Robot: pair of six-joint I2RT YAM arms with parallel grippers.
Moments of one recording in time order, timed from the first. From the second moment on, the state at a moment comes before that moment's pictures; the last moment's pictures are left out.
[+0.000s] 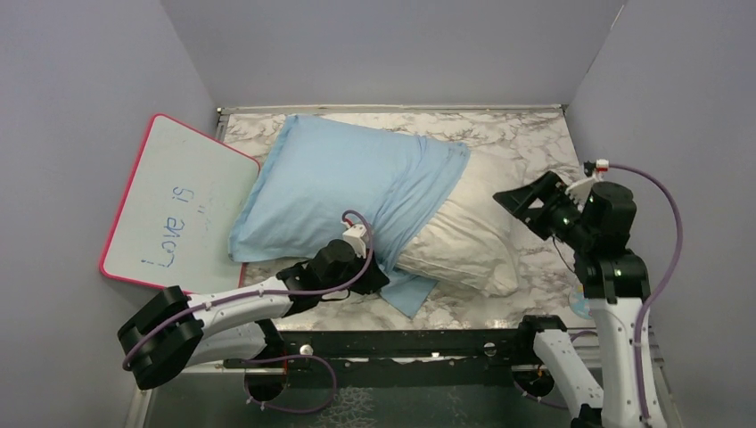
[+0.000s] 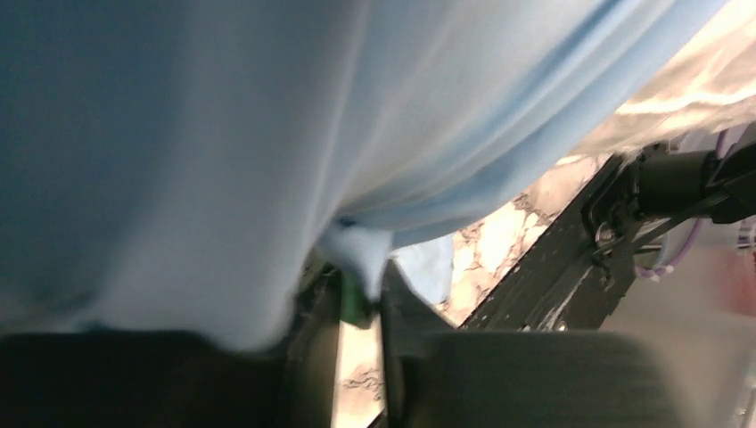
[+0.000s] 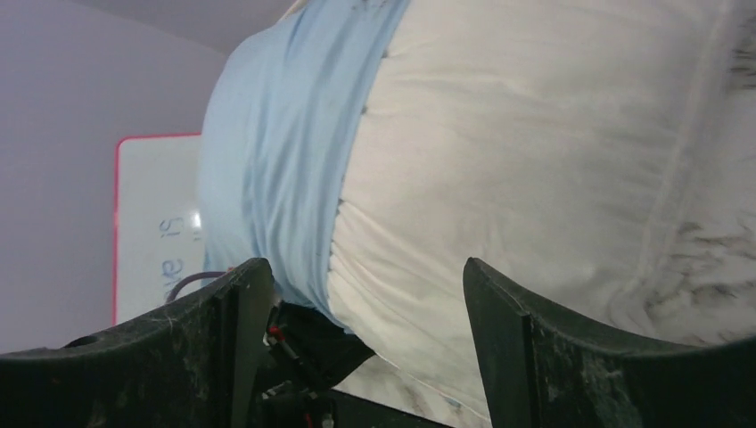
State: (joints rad) left arm -0.95 1.10 0.37 0.19 0.08 -0.68; right arm -0.02 0.63 1.00 -0.78 -0.32 0.72
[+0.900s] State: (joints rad) left arm -0.86 1.49 1.47 -0.21 0.06 -0.27; right arm 0.04 0.66 0.22 -0.07 -0.70 0.79
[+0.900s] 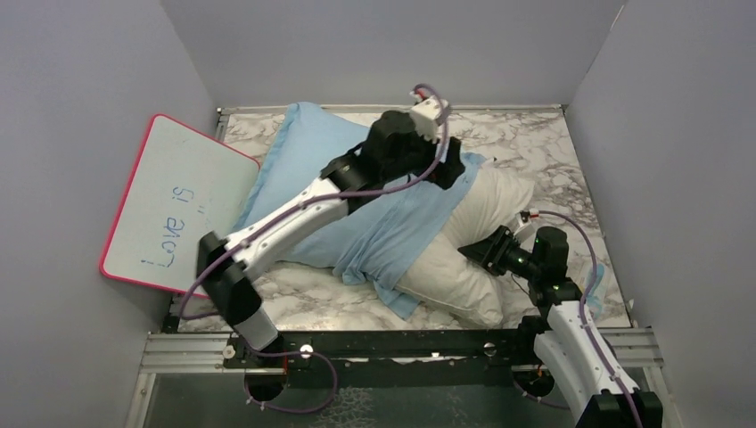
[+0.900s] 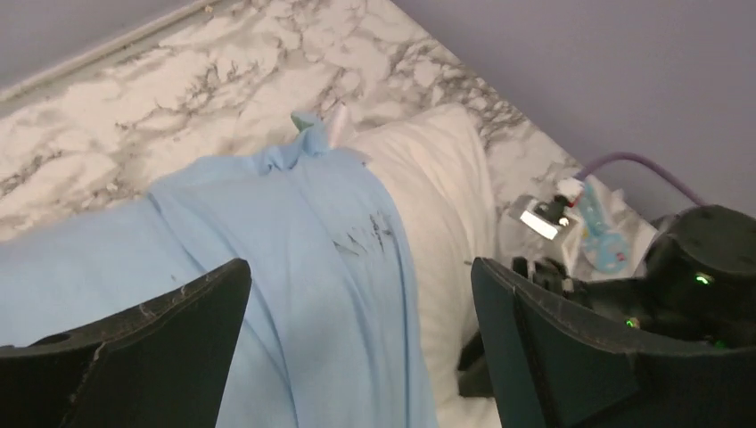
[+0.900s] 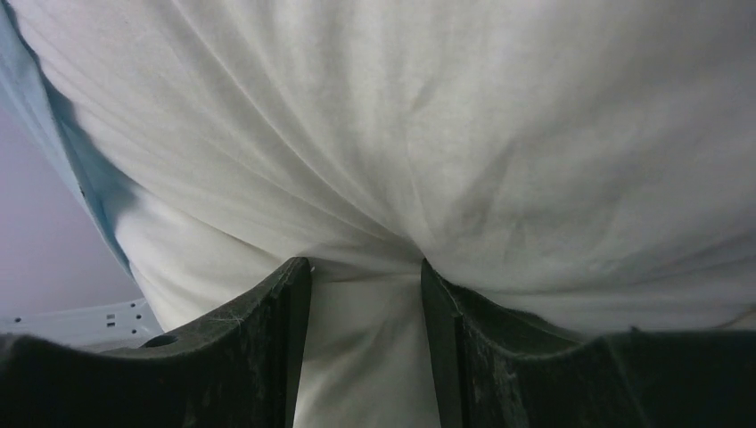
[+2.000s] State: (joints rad) left arm -0.71 2.20 2.21 -0.51 0.34 -0.16; right arm 0.06 0.88 0.96 -0.74 -0.25 0.66
